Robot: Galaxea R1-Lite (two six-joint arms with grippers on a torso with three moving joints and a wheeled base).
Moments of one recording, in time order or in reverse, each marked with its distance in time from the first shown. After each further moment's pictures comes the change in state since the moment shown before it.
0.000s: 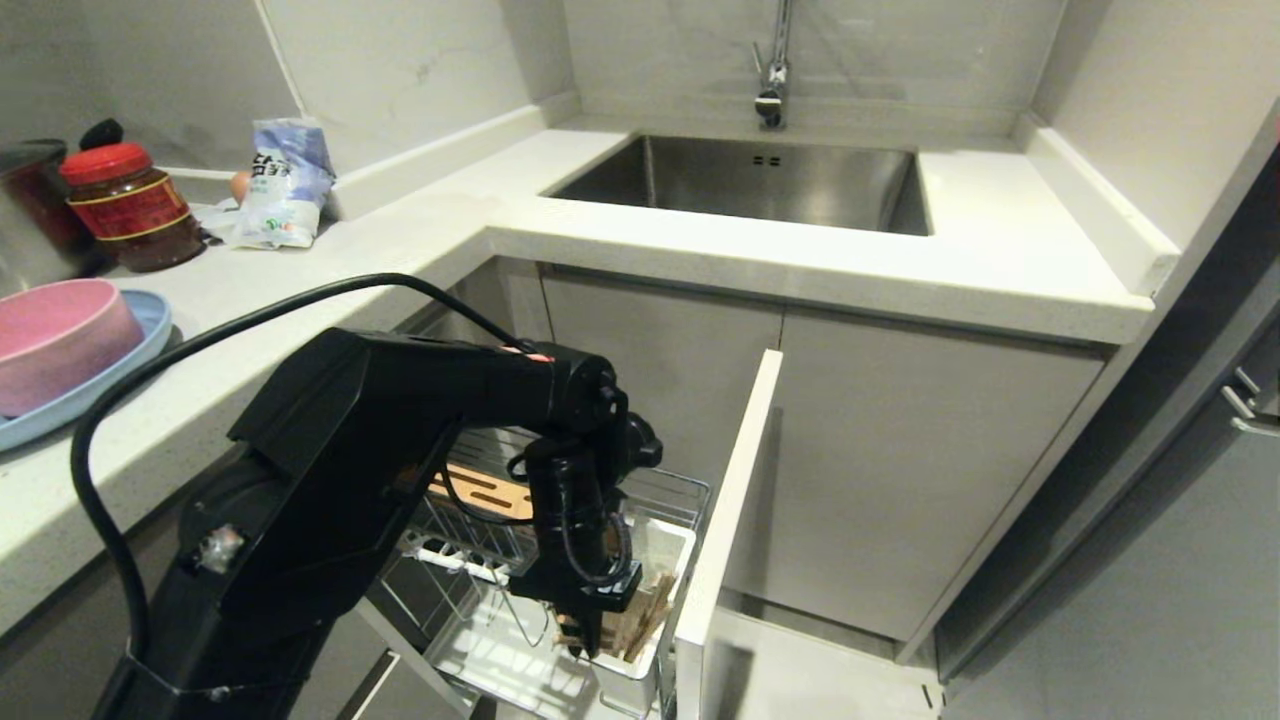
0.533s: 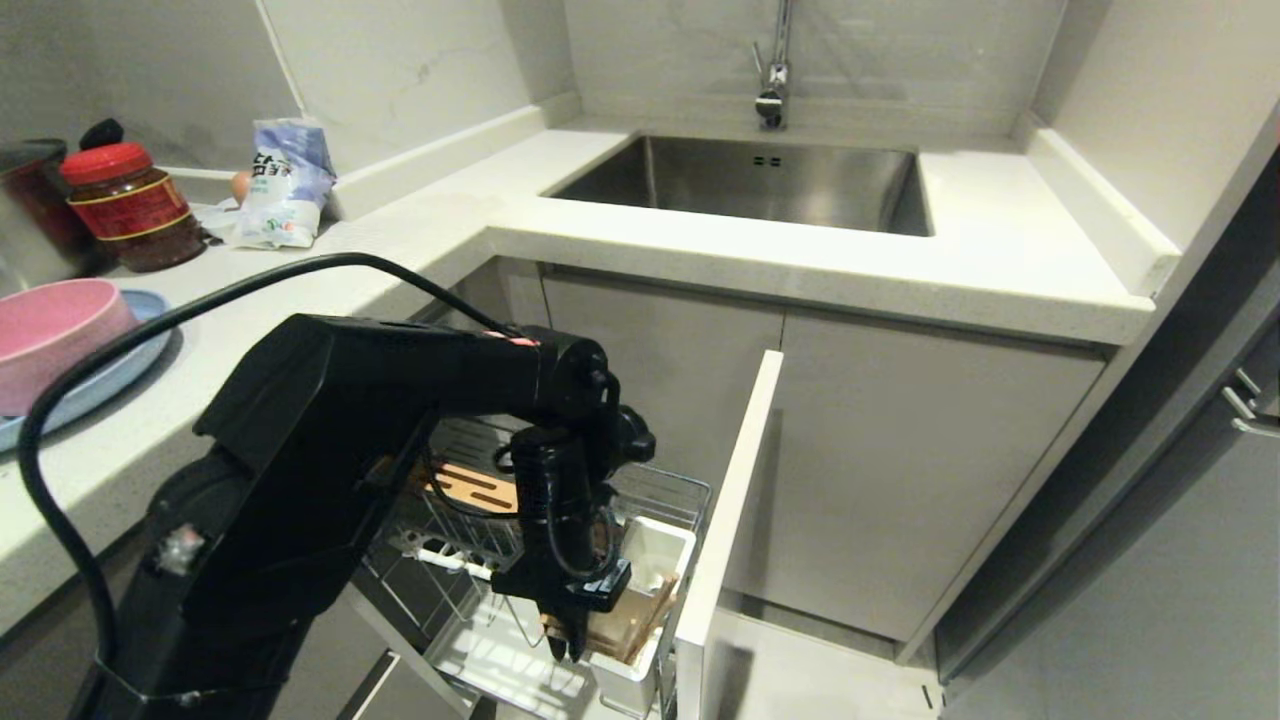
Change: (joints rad) left arm -0.003 -0.050 0.000 0.083 0.007 0.007; right arm 0.000 0.000 0.000 0.000 0.000 0.000
